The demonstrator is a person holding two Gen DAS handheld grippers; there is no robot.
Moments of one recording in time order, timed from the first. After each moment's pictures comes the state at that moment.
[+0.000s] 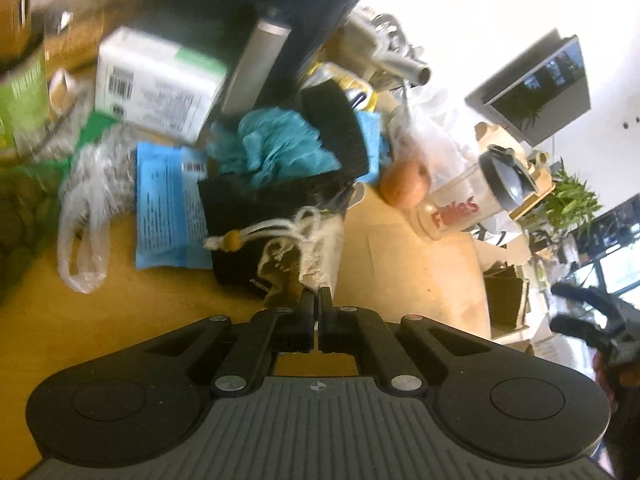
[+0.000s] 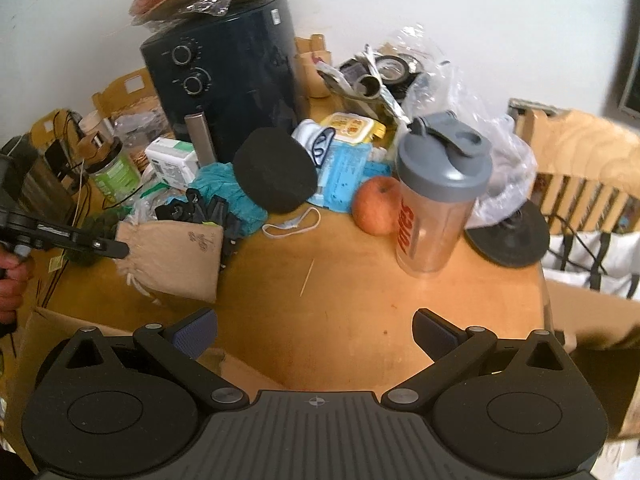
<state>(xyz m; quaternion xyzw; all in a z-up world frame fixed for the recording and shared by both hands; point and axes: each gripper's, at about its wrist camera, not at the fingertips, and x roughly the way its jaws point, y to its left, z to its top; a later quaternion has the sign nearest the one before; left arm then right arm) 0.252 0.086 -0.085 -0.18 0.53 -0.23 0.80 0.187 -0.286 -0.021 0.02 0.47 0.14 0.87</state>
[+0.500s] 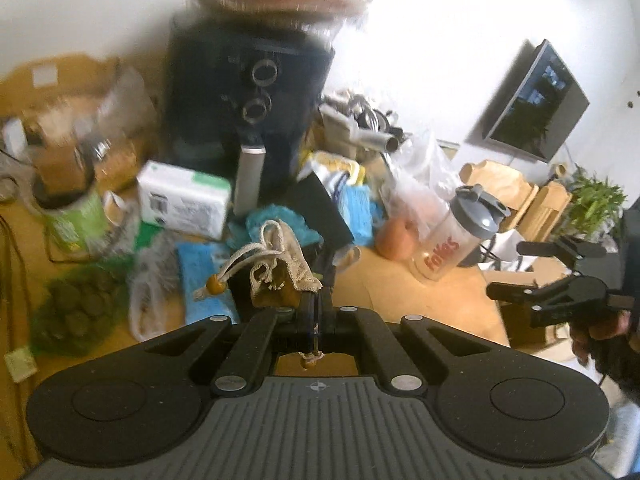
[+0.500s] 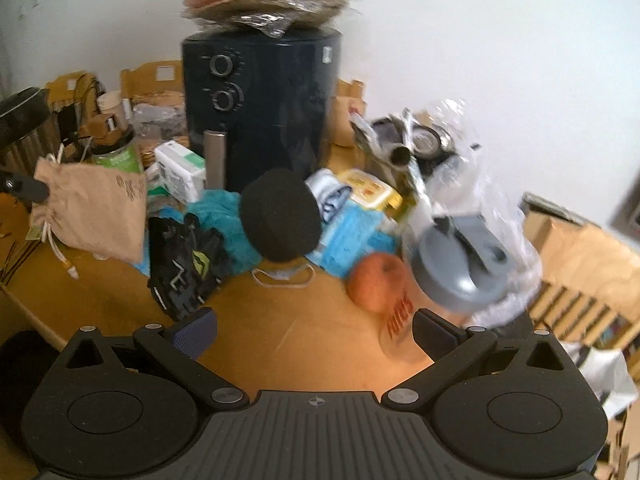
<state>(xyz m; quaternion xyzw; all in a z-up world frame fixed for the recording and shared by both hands) 0.191 0.071 0.011 -0.09 0.42 -0.18 0.88 0.217 -0.256 -0.013 -0.10 0.39 0.18 0.90</state>
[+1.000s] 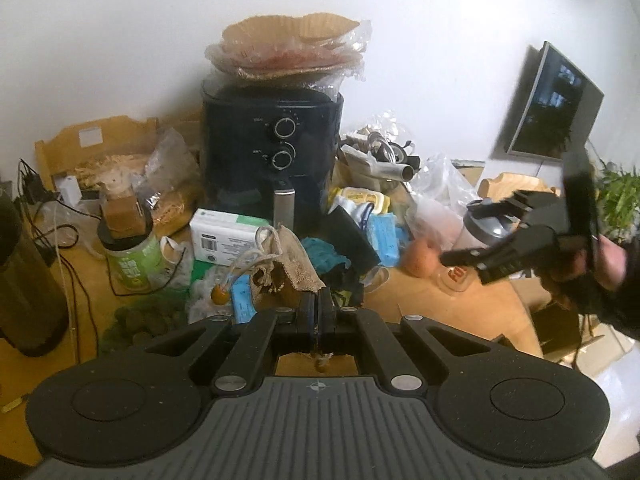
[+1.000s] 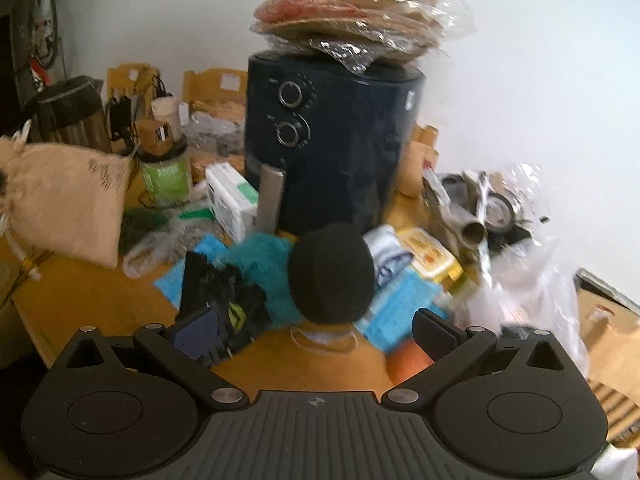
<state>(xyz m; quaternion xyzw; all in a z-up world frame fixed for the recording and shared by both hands) 0.138 0.065 0.055 -0.02 0.36 -0.12 0.92 0.268 -0.215 -0.008 -0.13 0.35 0.28 0.89</state>
